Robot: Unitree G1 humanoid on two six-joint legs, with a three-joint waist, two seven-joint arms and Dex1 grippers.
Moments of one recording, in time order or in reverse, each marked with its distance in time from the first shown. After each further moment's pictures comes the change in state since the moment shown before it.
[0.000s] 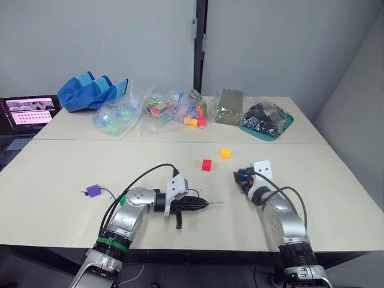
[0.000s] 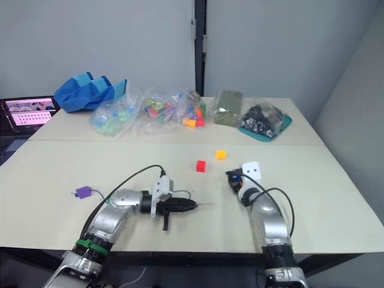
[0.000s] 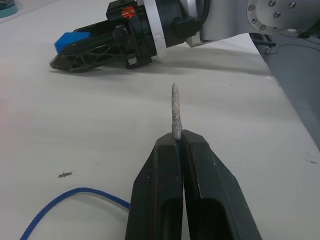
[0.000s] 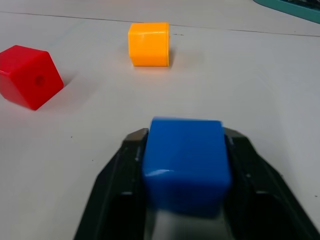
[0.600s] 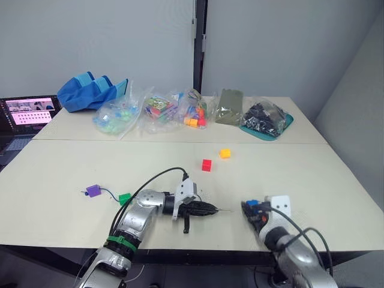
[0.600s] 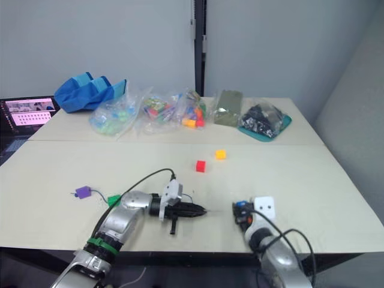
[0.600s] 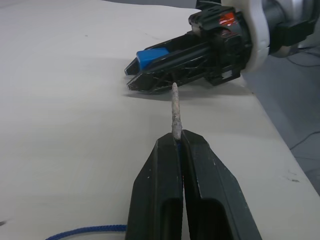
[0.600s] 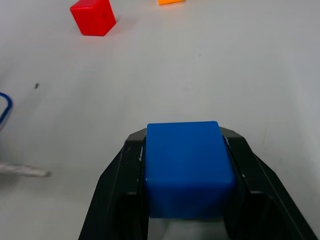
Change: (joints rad) left arm -0.031 -0.064 -0.055 0.091 0.000 -0.044 -0.064; right arm 0.577 0.079 0.030 -0.755 0.125 0.301 -0.075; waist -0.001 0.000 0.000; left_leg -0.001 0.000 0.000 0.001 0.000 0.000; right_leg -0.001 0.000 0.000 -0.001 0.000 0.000
